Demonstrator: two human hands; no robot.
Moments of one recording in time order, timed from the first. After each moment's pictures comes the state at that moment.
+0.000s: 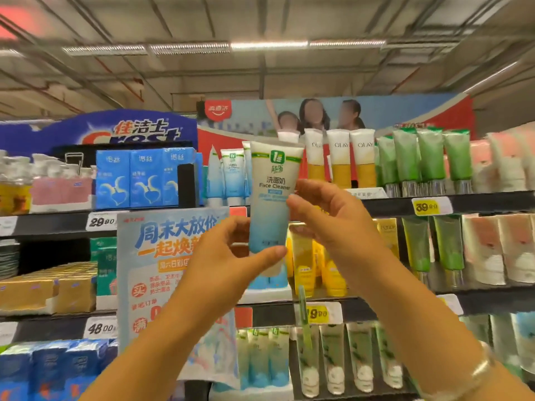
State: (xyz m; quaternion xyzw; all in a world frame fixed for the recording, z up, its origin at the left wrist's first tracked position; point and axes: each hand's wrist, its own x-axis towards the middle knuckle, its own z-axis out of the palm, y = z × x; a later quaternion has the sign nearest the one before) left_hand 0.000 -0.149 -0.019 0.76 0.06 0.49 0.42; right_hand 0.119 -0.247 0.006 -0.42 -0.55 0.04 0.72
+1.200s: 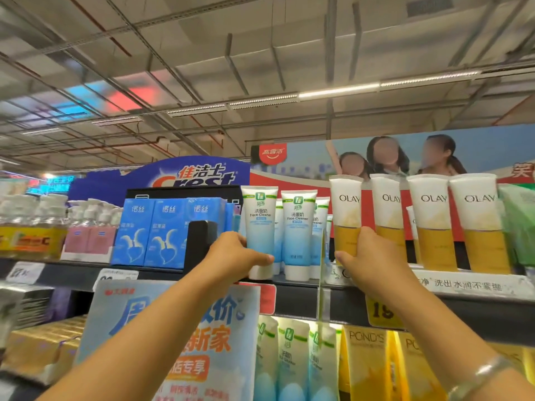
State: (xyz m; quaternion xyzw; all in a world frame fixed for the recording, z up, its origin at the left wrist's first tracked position) left_hand 0.093 0.008 0.084 0.74 0.33 0.49 0.33; right_hand 0.273 -0.093 0.084 -0.74 -0.48 -0.23 0.41
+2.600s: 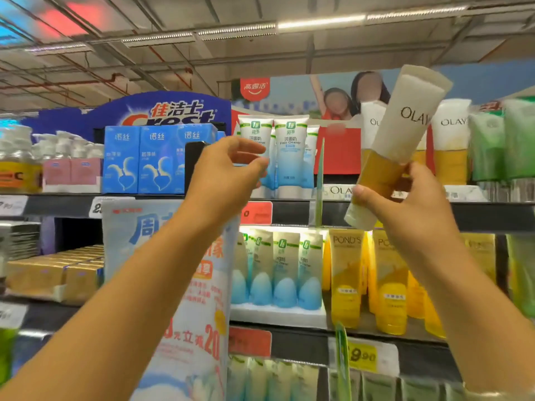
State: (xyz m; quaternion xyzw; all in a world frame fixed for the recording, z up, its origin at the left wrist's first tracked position) left_hand 0.059 -0.065 0.062 0.72 0.15 0.61 0.30; right_hand 0.235 -0.171 0.024 -0.52 -0.48 -0.16 0.69
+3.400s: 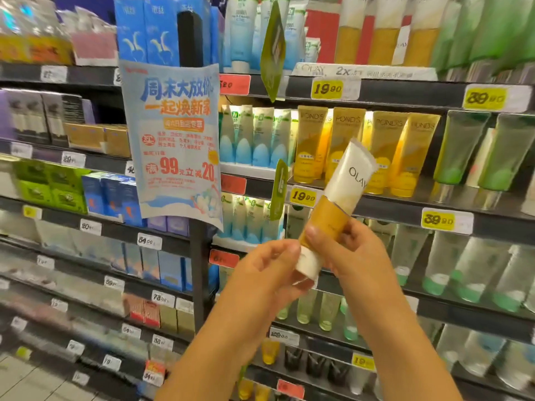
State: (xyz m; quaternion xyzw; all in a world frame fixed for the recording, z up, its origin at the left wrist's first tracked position) left_hand 0.067 -0.286 -0.173 0.49 0.19 0.41 0.74; right_hand 0.187 -0.326 -0.156 -0.51 -0.44 0.26 0.69
